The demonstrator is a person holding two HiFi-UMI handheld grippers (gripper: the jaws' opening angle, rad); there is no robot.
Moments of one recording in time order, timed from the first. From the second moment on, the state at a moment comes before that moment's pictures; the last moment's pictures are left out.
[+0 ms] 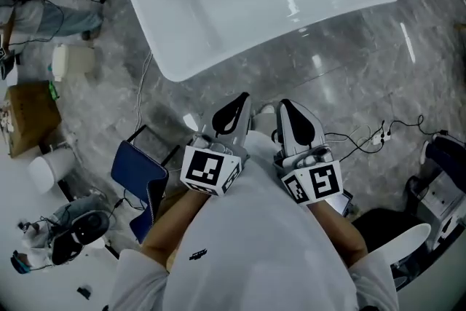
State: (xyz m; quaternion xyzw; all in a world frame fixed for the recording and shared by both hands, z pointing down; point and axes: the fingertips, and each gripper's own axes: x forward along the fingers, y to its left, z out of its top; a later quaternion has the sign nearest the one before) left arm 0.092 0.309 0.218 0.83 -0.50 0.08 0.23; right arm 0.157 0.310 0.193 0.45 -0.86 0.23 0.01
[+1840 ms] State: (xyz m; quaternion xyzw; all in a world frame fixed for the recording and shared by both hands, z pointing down) left arm 0.030 0.036 0.256 0.84 -0.46 0.12 0.27; right arm 0.126 0.013 0.243 0.49 -0.83 0.26 0.04
